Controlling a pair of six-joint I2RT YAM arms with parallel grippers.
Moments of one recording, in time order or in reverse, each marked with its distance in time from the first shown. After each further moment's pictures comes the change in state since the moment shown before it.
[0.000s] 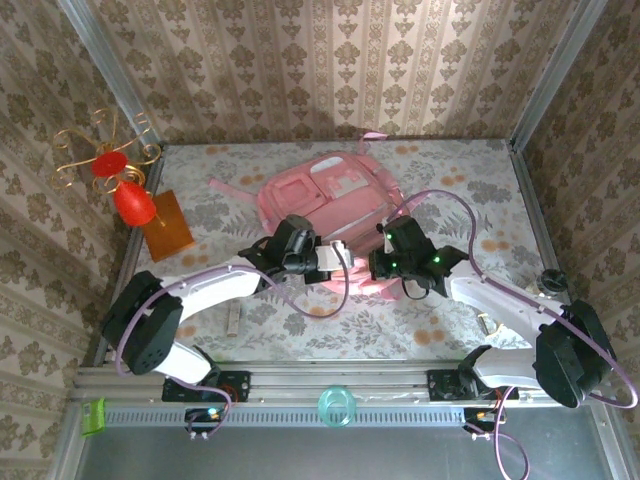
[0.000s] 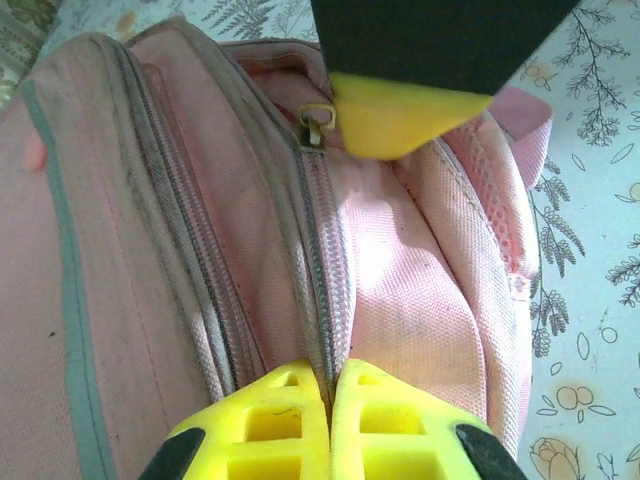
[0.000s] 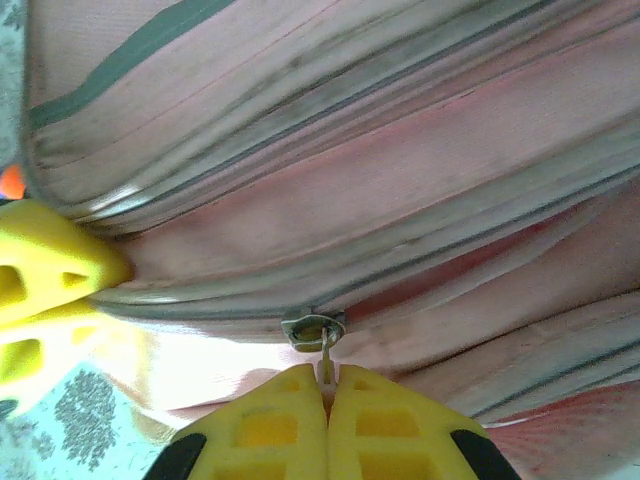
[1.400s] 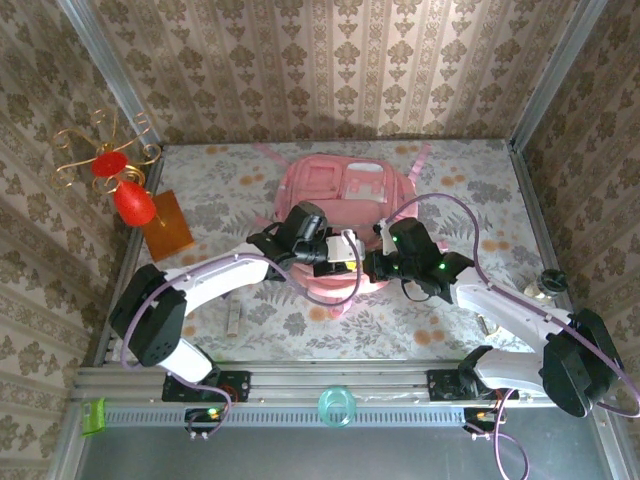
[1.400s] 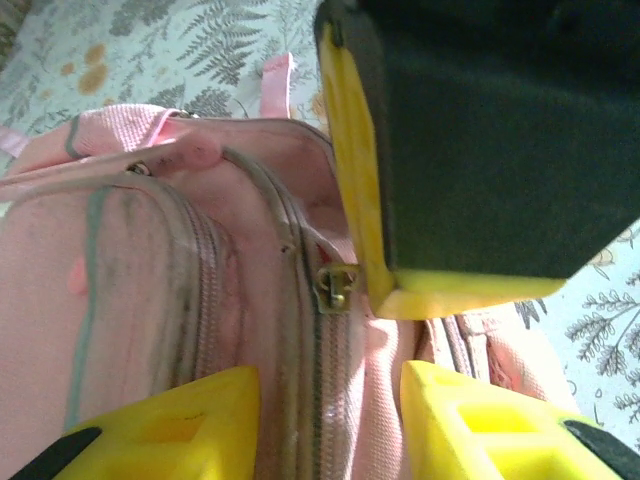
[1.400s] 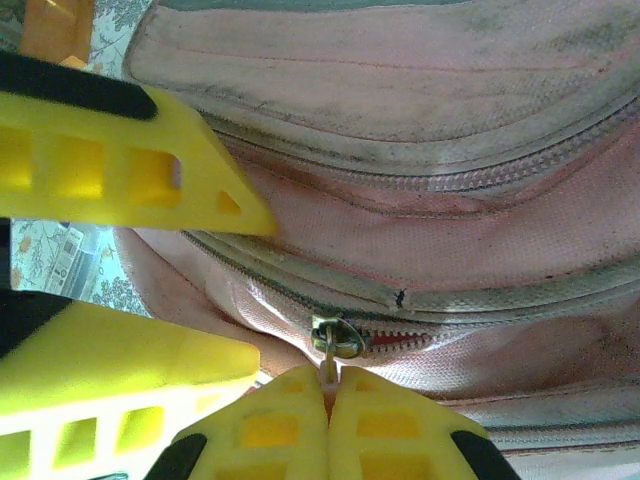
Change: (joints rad) left arm -0.032 0.068 0.180 -0.169 0.064 -0.027; right arm 0.011 -0.056 -0.059 0.127 -0.169 -0.019
